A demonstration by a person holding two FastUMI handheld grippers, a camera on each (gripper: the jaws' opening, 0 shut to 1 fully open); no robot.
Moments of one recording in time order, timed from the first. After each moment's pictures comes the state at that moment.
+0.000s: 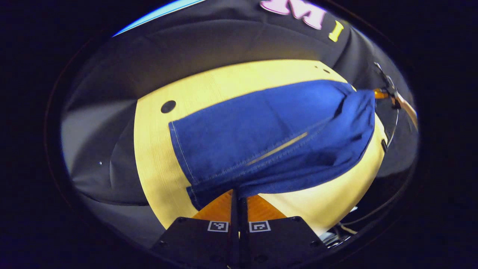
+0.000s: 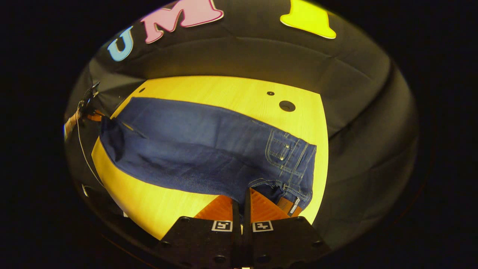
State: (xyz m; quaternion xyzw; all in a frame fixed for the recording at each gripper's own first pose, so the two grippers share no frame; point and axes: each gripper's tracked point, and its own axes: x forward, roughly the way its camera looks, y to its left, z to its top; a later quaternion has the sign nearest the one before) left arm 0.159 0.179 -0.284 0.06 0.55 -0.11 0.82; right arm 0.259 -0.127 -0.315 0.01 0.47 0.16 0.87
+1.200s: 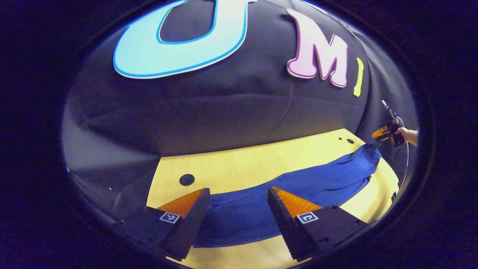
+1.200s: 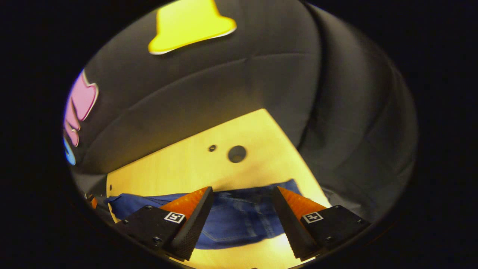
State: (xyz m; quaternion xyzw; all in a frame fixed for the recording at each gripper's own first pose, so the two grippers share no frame) left arm 0.277 0.135 -0.198 0.02 0.29 -0.04 0.95; right arm 0.382 -0.223 -0.320 0.24 0.42 -0.13 0.87
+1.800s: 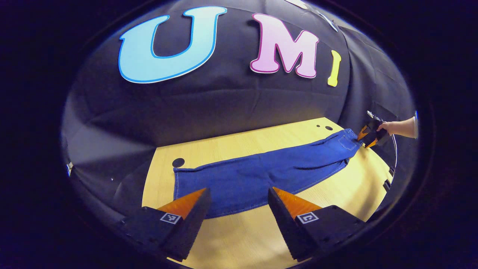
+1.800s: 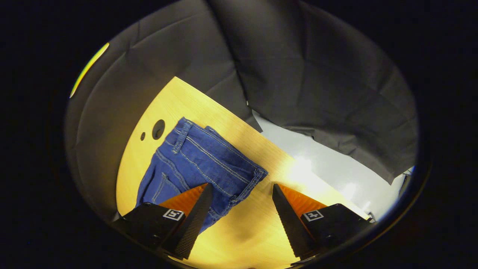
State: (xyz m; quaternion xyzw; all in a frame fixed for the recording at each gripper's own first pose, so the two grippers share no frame) left arm 0.179 0.101 -0.190 0.06 0.32 -0.05 0.94; right arm 0.293 -0.242 -0.437 0.38 0.50 -0.26 0.73
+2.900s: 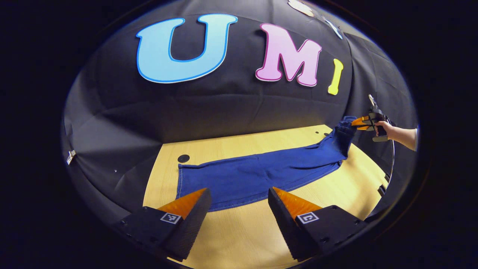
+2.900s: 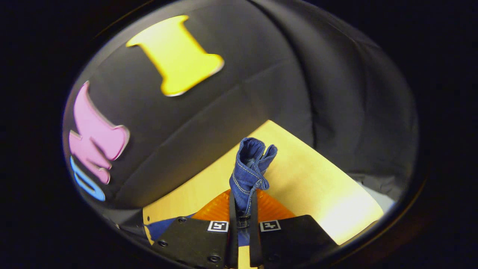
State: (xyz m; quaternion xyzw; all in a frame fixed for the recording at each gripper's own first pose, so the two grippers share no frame) left arm 0.137 0.110 -0.178 0.02 0.30 -0.06 0.95; right arm 0.329 -0.136 -0.244 0.33 0.26 -0.05 0.91
